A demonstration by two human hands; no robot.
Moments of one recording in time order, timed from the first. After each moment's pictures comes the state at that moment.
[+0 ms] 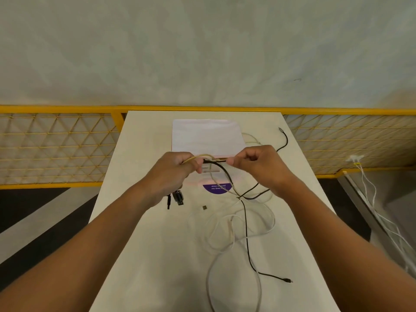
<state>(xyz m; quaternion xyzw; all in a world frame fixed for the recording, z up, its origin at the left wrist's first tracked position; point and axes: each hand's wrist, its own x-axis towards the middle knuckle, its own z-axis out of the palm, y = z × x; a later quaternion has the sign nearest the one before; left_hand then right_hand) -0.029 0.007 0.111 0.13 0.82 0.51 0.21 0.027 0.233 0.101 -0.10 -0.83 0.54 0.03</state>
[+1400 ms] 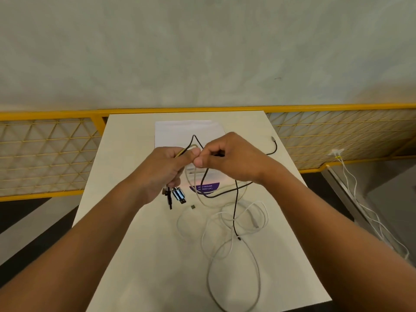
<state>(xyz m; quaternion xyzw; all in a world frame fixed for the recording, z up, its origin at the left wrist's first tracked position) -0.028 0.029 0.127 0.13 0.74 0.60 0.28 0.024 0.211 0.149 0.04 -0.89 0.45 -0.03</state>
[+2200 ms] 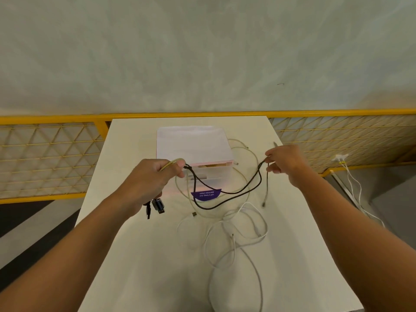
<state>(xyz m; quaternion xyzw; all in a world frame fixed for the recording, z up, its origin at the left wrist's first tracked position) -0.034 0.008 0.121 0.10 0.83 0.51 0.22 0.007 0.342 0.081 -0.40 -0.75 0.52 0.04</state>
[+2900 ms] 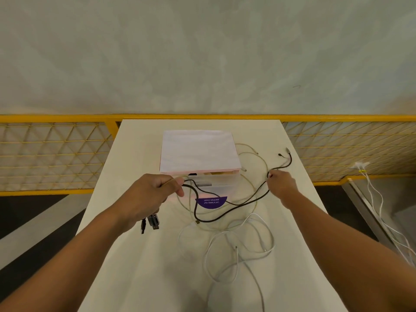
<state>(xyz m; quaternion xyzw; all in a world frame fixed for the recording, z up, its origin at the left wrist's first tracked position) -0.037 0.007 0.110 0.08 0.84 0.47 0.24 -0.017 0.358 -0.008 -0.38 -0.85 0.35 -0.03</state>
